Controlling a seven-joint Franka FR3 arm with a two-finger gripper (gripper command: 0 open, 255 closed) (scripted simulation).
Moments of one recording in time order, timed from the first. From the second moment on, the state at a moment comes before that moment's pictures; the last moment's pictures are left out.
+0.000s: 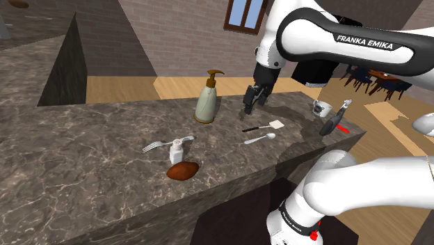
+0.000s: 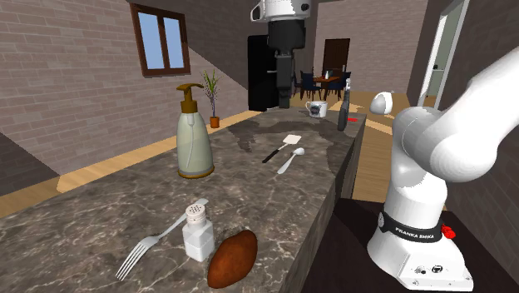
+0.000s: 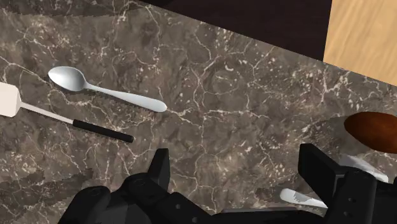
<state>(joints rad) -0.01 -0.77 0.06 -2.43 -0.02 1.64 -0.02</state>
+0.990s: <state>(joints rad) 0.02 -0.86 -0.38 -2.65 -0.30 1.83 -0.78</state>
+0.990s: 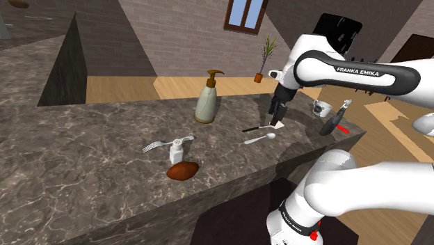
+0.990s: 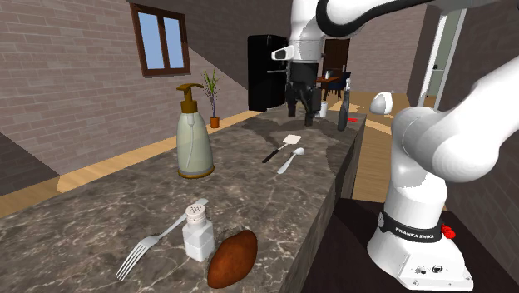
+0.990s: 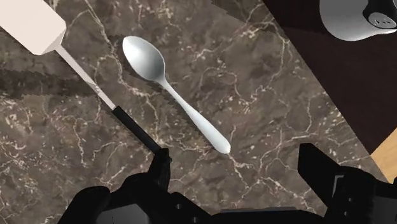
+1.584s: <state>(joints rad) 0.14 -0.64 -0.75 -2.56 -0.42 2.03 -1.32</state>
